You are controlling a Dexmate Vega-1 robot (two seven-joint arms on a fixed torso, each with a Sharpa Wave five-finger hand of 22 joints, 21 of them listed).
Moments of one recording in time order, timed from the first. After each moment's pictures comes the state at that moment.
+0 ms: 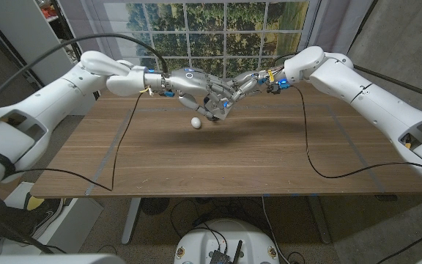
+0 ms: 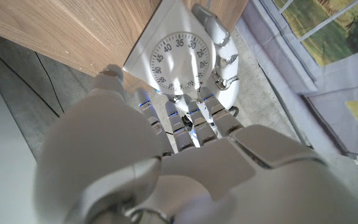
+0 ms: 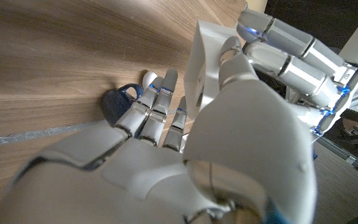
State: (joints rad) left arm 0.16 0.78 0.76 -1.29 1.00 -1.20 0.37; left_hand 0.98 0.03 0.10 -0.01 0.44 0.69 -0.22 0.26 0.30 0.28 -0.11 0.30 0.37 0.19 -0.04 0.21 0.20 0.27 0.02 0.25 0.20; right arm -0.20 -0.70 -0.77 -1.57 0.40 -0.30 0.86; right_hand 1.16 0.09 0.16 -0.13 0.18 0.43 -0.19 0.33 0.29 0.40 -0.08 0.41 0.40 0.53 -0.05 0.52 0.60 0.47 -0.04 0.23 0.19
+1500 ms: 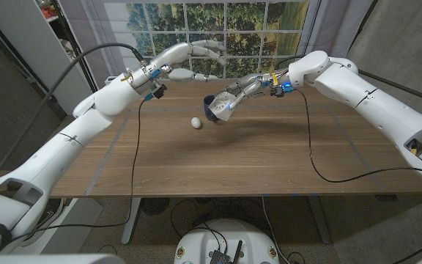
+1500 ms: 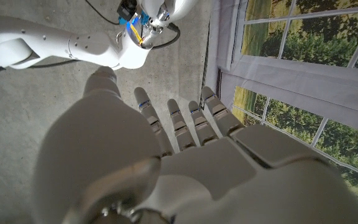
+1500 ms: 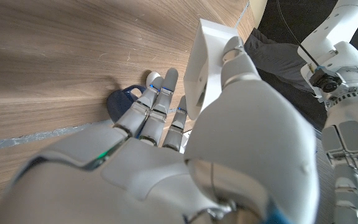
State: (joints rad) left arm 0.64 0.76 0.34 -1.62 0.14 -0.83 -0.14; left_hand 0.99 0.02 0.02 0.01 0.49 0.73 -0.22 0.25 0.31 0.27 -0.11 0.30 0.39 0.19 -0.04 0.20 0.20 0.27 0.04 0.25 0.20; right arm -0.25 -0.73 -0.73 -1.61 0.41 -0.28 0.83; right_hand 1.15 0.08 0.16 -0.13 0.18 0.44 -0.19 0.31 0.29 0.40 -0.08 0.42 0.40 0.54 -0.05 0.51 0.62 0.47 -0.04 0.23 0.19
